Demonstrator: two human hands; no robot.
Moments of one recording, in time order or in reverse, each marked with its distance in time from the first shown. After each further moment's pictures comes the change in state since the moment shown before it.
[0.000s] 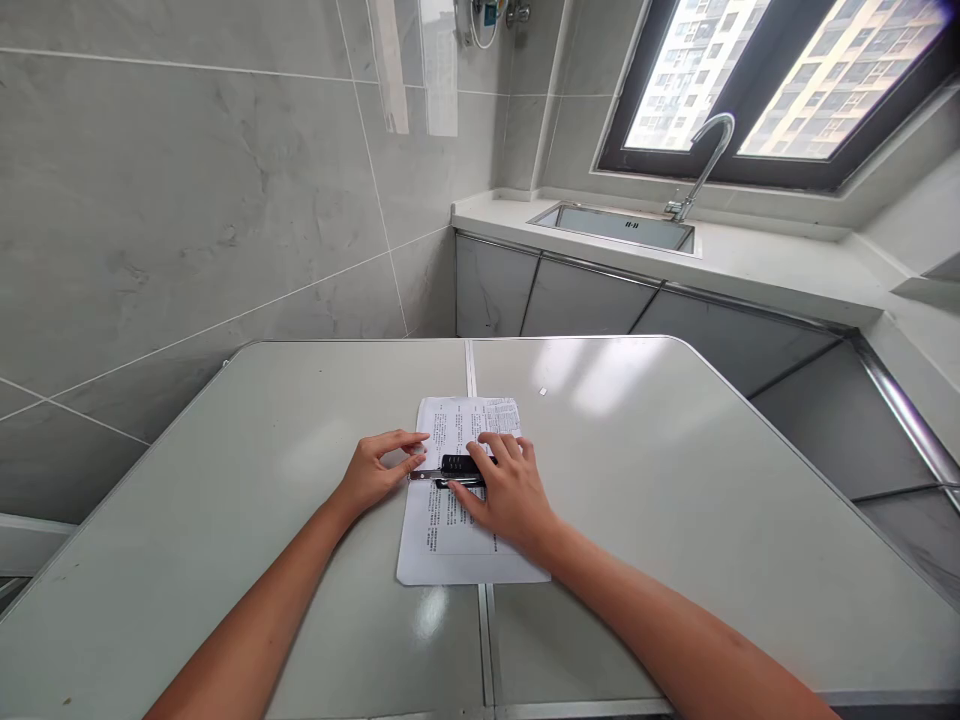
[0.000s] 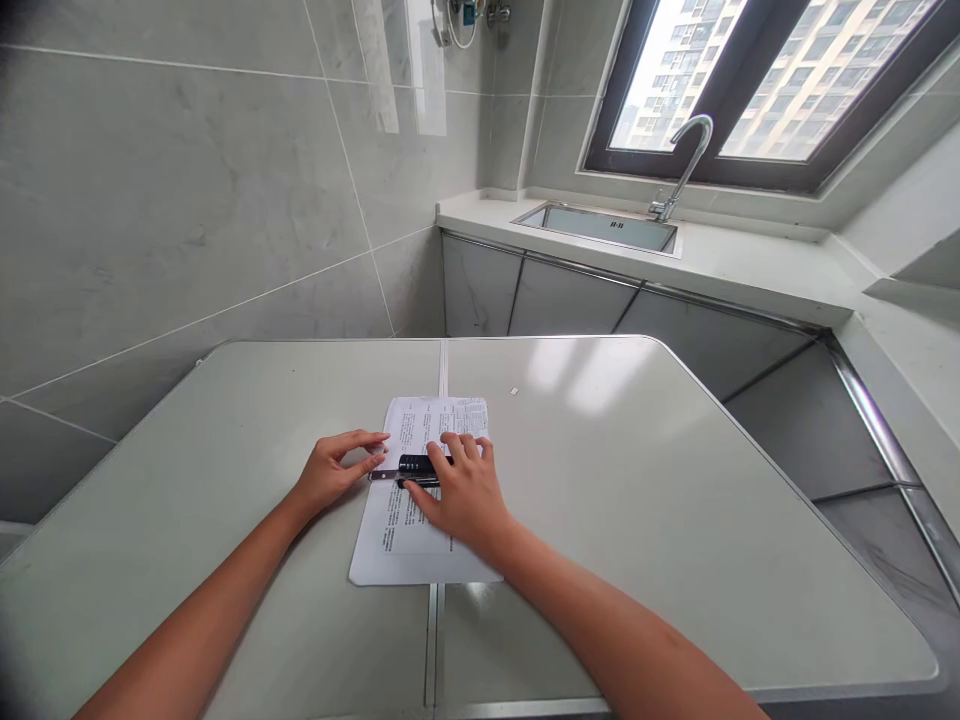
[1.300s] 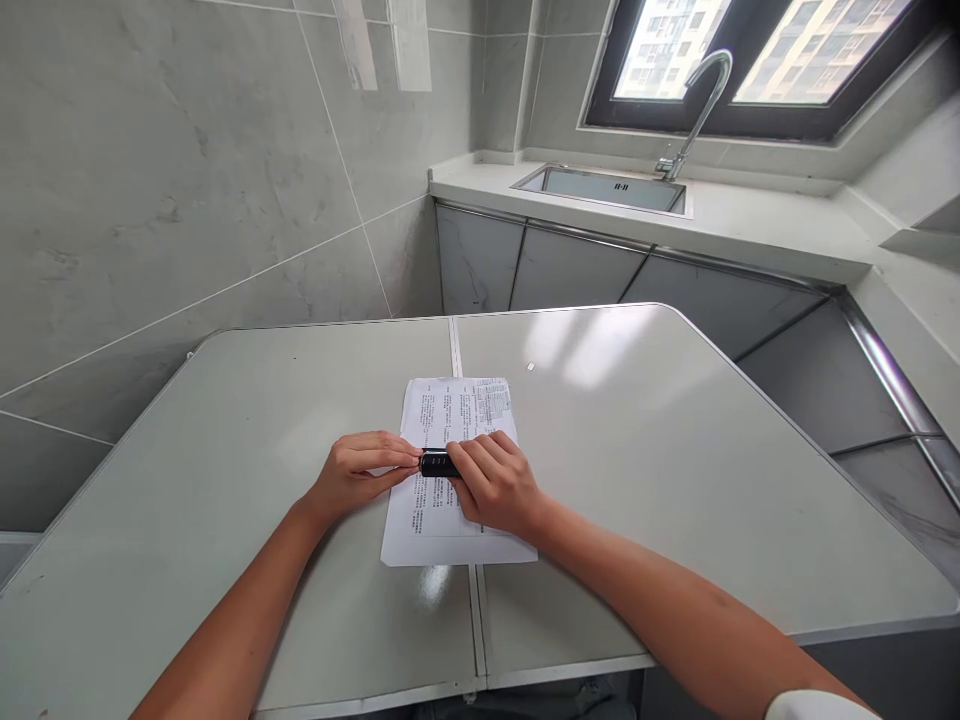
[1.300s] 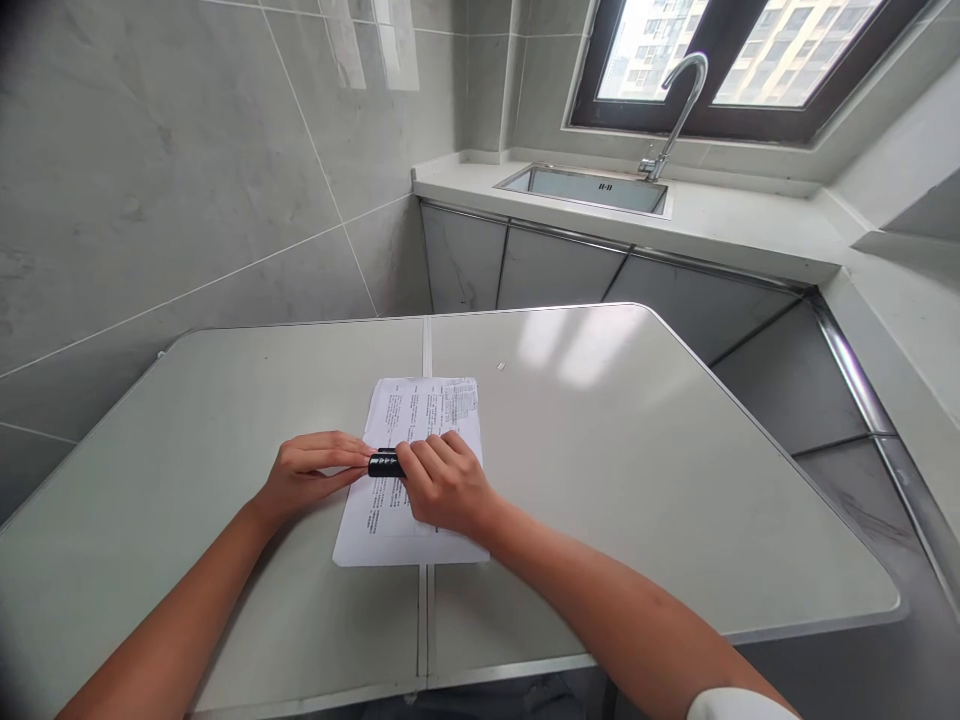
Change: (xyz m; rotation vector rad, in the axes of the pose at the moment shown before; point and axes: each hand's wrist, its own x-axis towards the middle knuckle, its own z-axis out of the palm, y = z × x) left_hand -0.001 0.022 0.000 0.073 -0.108 0.400; right_hand -0.006 0.003 -0.004 -0.014 0.211 -0.340
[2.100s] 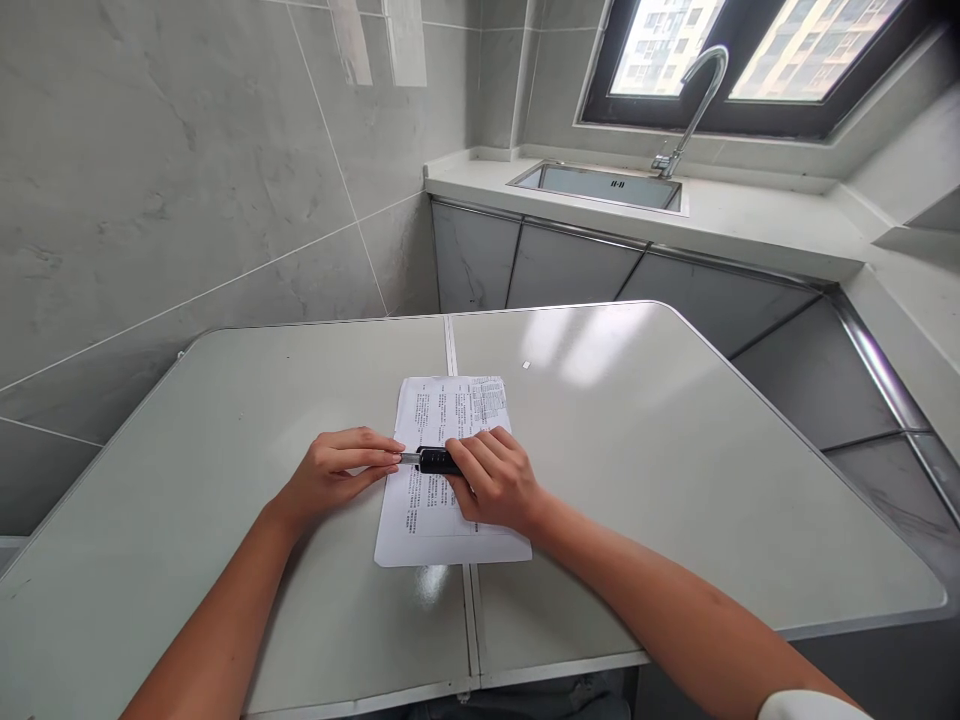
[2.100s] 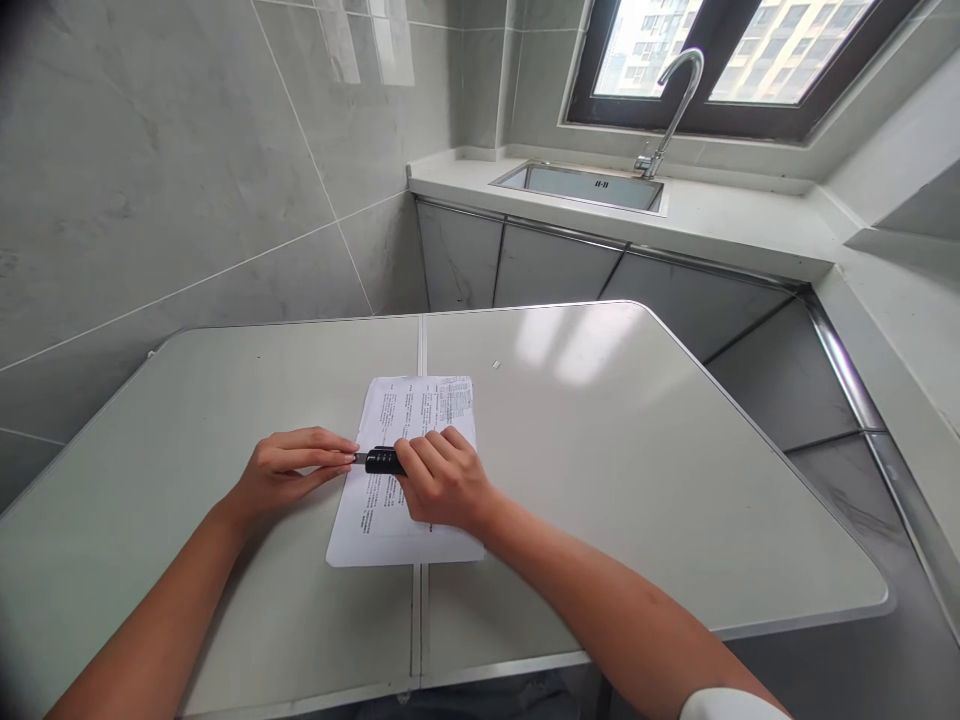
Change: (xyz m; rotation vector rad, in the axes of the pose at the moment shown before) left_hand -0.001 0.000 -0.021 0.031 -0.083 -0.017; right_hand -0.001 0.006 -0.002 0.036 0.019 0.019
